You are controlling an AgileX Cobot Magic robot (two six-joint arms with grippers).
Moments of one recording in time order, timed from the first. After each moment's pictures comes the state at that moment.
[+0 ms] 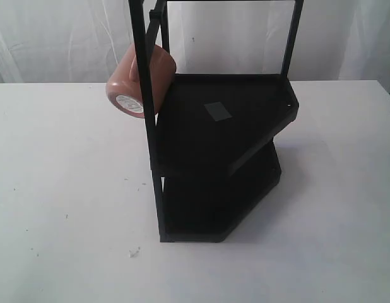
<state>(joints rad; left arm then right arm) 0.07 0.00 0.02 -0.12 0.23 0.05 0.03 0.01 0.00 0.00 0.19 0.05</state>
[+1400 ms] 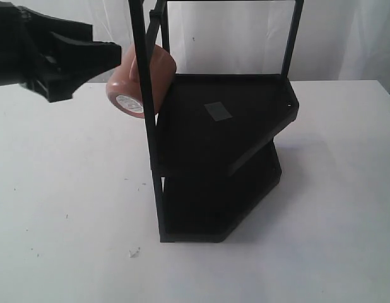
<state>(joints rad) -0.14 1.15 -0.83 -1.69 0.63 1.87 0.03 0.01 0.00 0.00 0.19 0.06</state>
